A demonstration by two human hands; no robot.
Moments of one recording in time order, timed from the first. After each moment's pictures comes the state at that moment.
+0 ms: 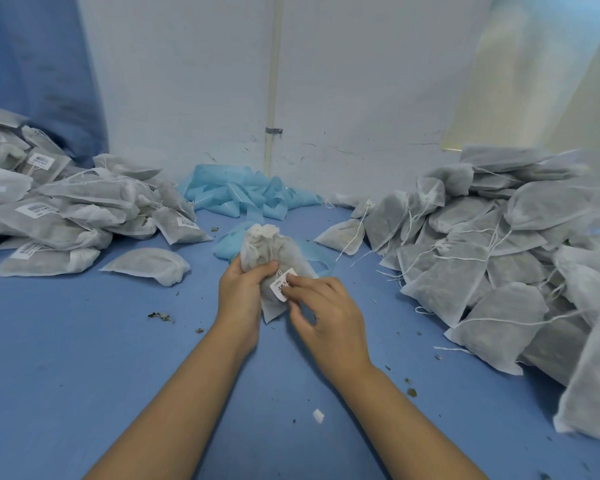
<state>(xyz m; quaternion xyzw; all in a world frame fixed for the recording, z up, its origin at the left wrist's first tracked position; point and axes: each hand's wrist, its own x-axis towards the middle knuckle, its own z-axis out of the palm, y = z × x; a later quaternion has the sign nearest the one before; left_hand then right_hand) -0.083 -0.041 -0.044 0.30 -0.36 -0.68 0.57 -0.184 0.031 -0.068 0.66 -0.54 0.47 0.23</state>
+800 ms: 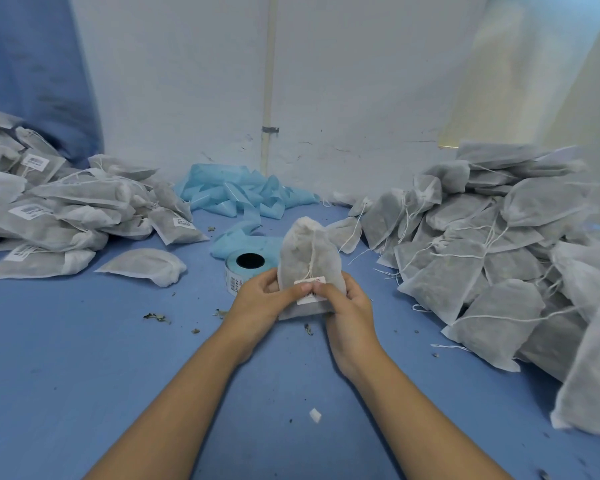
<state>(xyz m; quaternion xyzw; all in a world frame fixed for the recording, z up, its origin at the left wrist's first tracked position) -0.083 -0.032 -0.059 0.26 -0.58 -0.66 0.41 -0.198 0.030 -0.059 0.31 -0.46 0.73 -0.41</state>
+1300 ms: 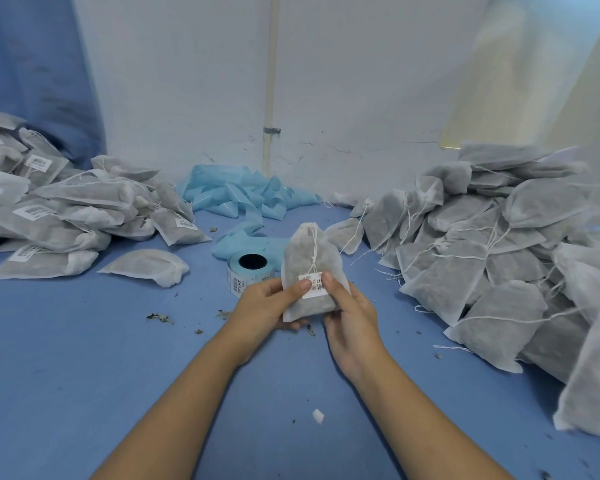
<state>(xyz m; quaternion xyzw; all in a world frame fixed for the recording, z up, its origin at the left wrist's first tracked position) -0.081 -0.032 -0.060 0.28 -0.58 -0.66 0.37 -0.198 0.028 -0.060 0.24 -0.39 0.76 -0.46</state>
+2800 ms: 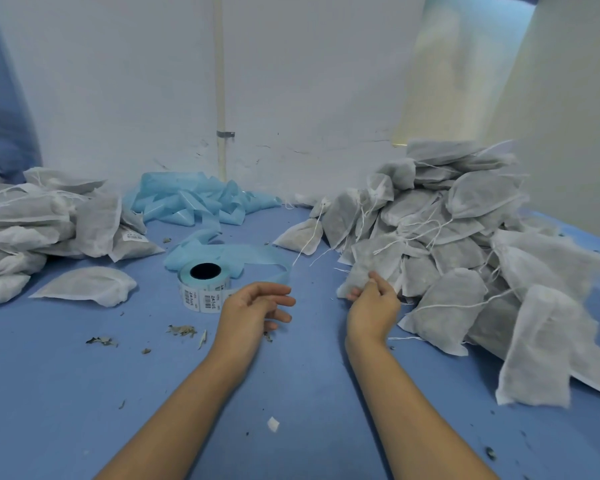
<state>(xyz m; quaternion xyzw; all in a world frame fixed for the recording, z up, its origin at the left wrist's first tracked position) -0.116 -0.003 -0.053 0.33 -0.57 -0.61 0.43 -0.269 0.029 -0.061 0.08 -0.61 0.78 -0.11</state>
